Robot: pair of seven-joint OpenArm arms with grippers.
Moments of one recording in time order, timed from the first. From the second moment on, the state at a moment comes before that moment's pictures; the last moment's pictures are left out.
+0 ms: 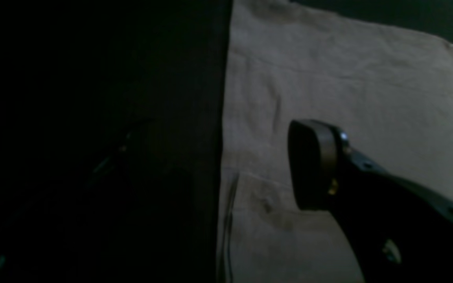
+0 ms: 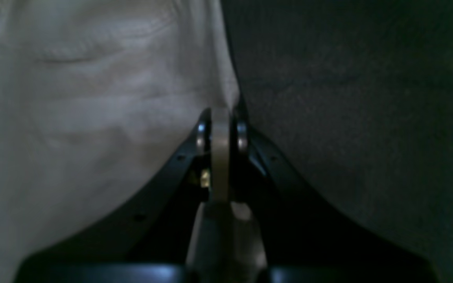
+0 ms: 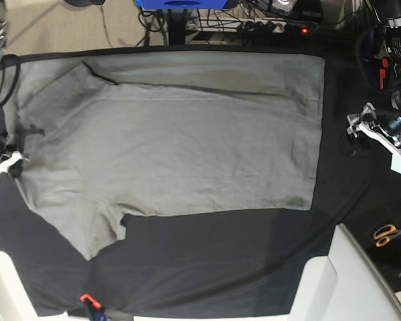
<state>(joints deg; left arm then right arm) 14.3 -25.3 -28.7 90.7 -43.5 -21.2 51.4 13.6 24.0 21.2 38.5 8.7 33.6 -15.4</state>
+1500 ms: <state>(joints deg) 14.3 -25.3 -28.7 90.7 -43.5 -21.1 51.4 -10.8 10.2 33.0 89.2 8.7 34.2 -48.3</state>
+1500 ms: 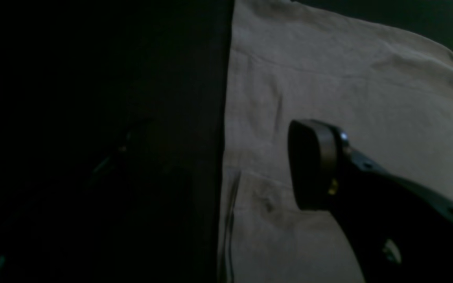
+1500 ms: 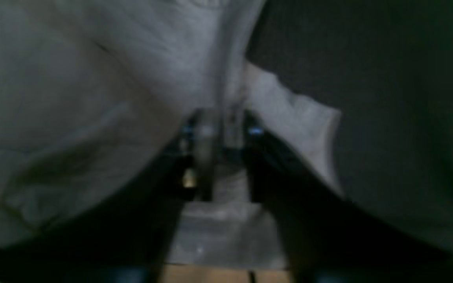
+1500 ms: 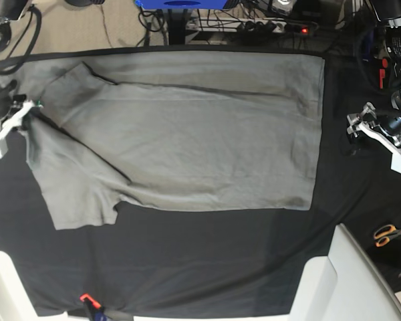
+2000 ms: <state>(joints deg) 14.0 -25.4 -29.2 86.7 -43.7 -21.1 51.4 18.6 10.5 35.0 61.6 -7.9 34.1 -39.1</state>
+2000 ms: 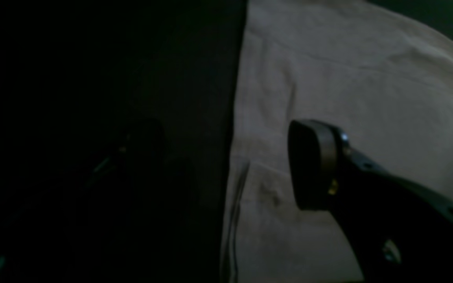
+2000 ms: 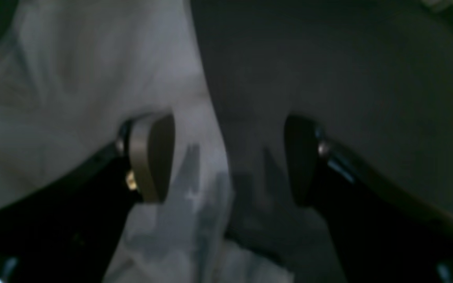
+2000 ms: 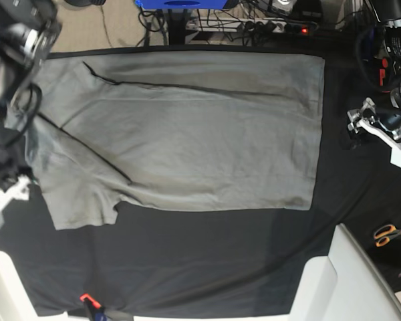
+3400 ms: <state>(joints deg) 13.1 -25.3 -29.0 85.1 -43.5 -21.2 48.0 34.5 18.5 27.2 9.6 -10.3 25.3 -7.2</state>
